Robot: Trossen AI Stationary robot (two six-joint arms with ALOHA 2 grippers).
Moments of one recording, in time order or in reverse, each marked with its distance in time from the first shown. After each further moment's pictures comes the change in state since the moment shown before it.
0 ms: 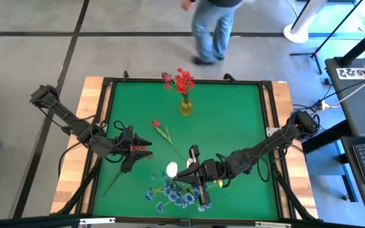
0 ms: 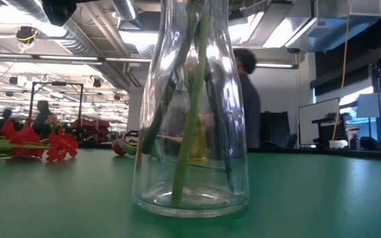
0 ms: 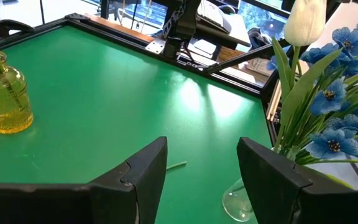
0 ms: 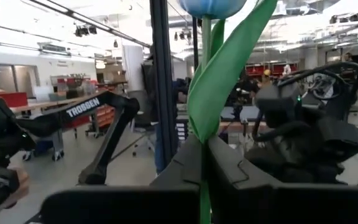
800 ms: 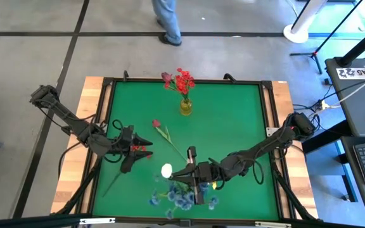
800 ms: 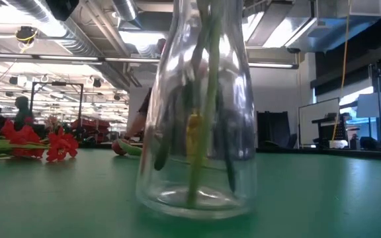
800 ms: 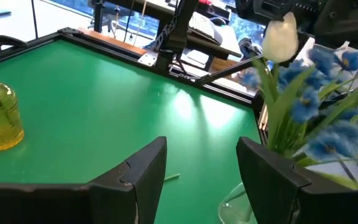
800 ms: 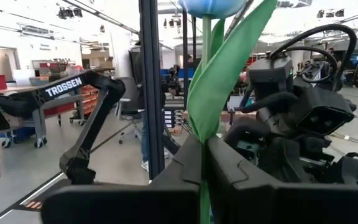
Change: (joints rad) left arm 0.001 0.000 0.000 0.068 0.000 0.052; right arm 0.000 0.047 0.000 -0.008 0.046 -0.027
